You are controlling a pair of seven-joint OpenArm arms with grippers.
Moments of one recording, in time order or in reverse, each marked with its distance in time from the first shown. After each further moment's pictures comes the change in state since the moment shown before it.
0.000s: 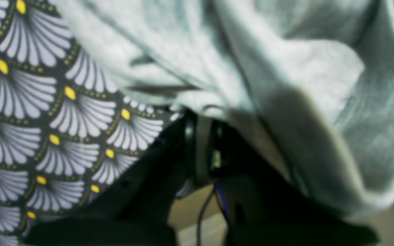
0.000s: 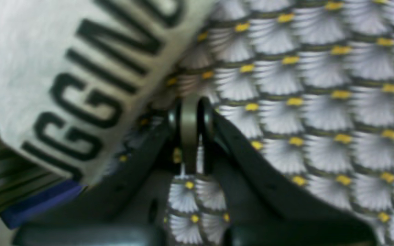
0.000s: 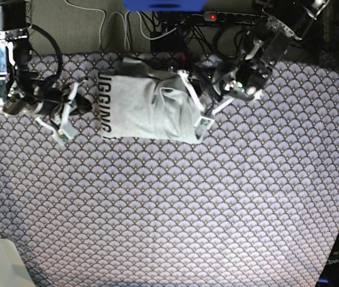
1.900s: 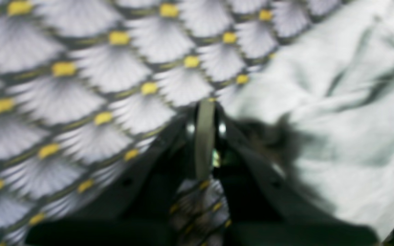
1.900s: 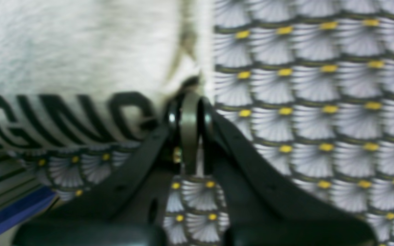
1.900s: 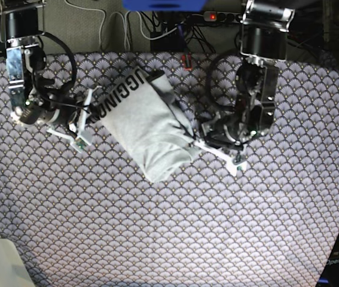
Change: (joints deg) left arm -9.2 16.3 -25.4 -17.1 4.2 1.6 -10.2; right arm 4.0 -4.0 -3.4 0.4 -10.5 0.0 0.4
